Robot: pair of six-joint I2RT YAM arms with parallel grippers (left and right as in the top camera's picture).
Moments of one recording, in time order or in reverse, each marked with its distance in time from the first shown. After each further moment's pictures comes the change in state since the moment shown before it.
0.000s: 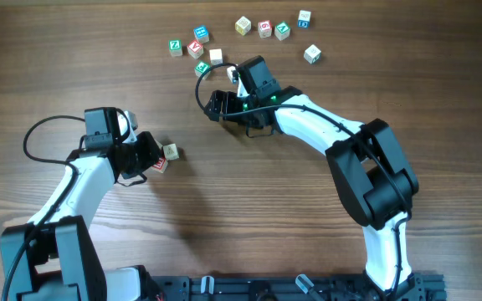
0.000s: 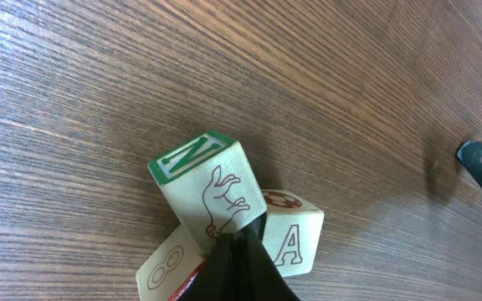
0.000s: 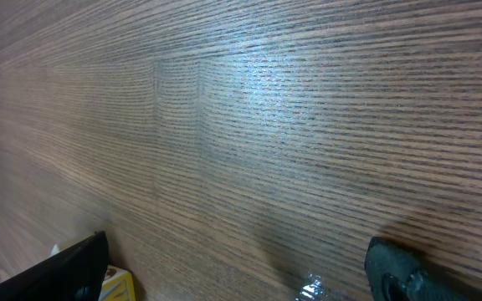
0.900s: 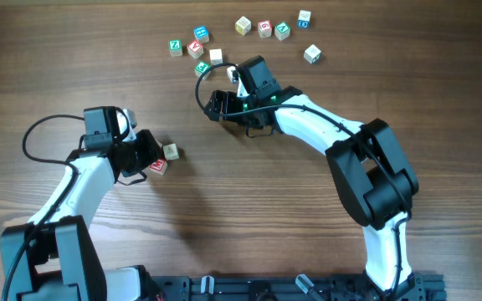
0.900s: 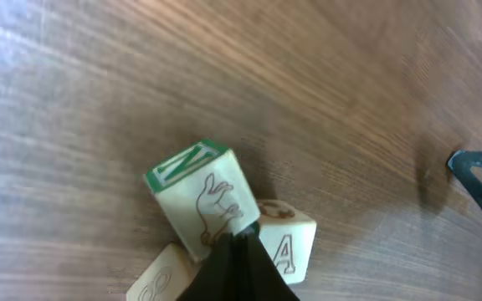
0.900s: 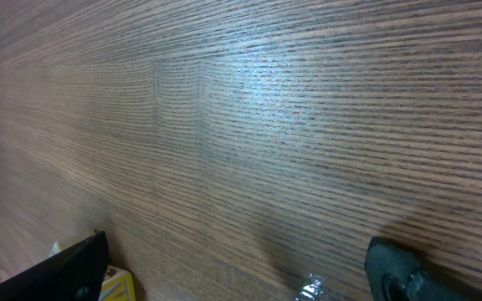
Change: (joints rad) left arm 0.000 -0.002 0.001 0.021 0.003 -0.017; right arm 0.000 0.000 0.000 0.000 0.000 0.000
